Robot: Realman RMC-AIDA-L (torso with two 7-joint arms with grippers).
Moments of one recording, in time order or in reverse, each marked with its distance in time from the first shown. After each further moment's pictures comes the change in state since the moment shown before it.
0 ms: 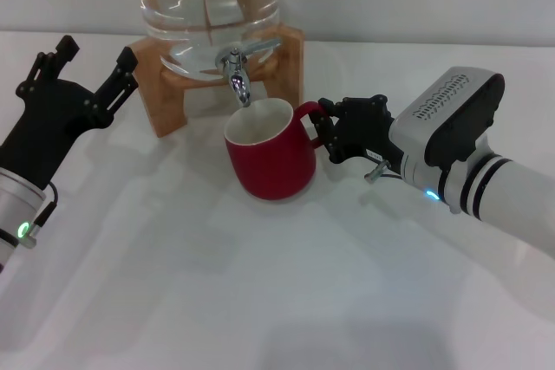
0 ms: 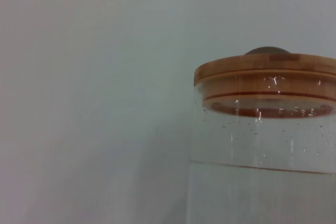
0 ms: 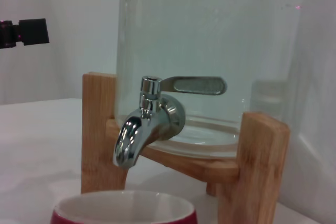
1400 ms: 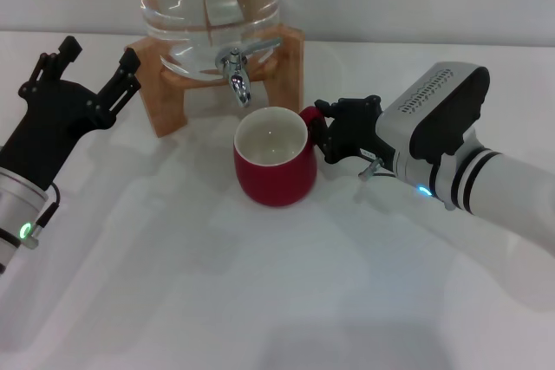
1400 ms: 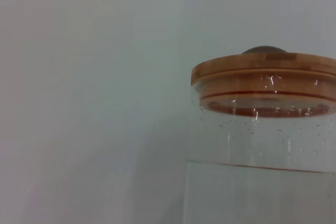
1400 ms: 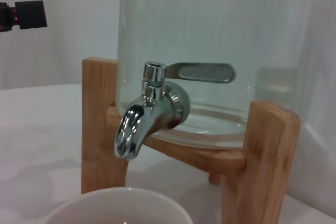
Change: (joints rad) left arm 0.000 -0.002 0.005 0.000 0.000 0.000 0.000; right arm 0.029 0.000 -0.001 0.012 0.009 0.073 0.000
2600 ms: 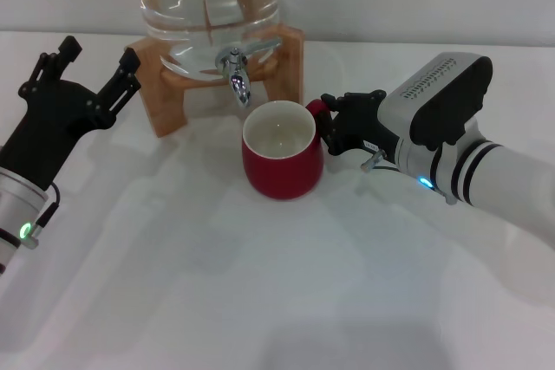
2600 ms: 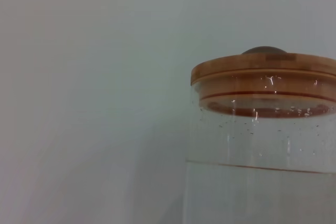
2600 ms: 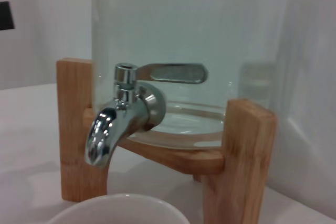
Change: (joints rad) left arm 0.000 0.000 0.000 0.000 0.000 -0.001 0.000; right arm 0.009 0.000 0.039 0.001 0.001 0.041 0.018
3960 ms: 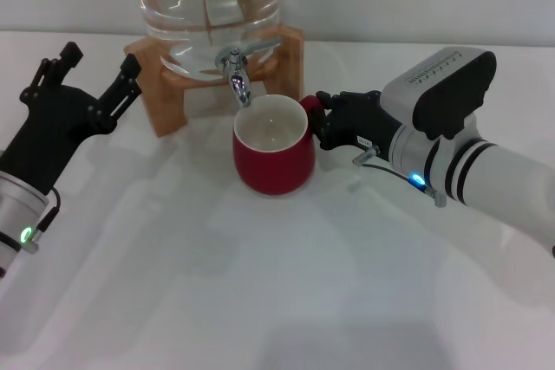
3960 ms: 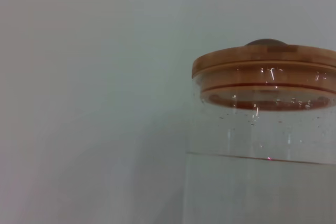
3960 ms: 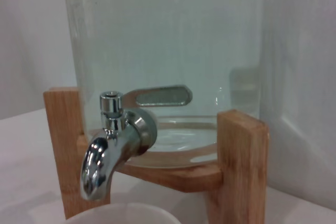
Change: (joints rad) left arm 0.000 0.000 0.002 -0.012 0.002 0.002 0.000; right arm -0.012 0.000 0.024 0.042 0.017 0.018 0.076
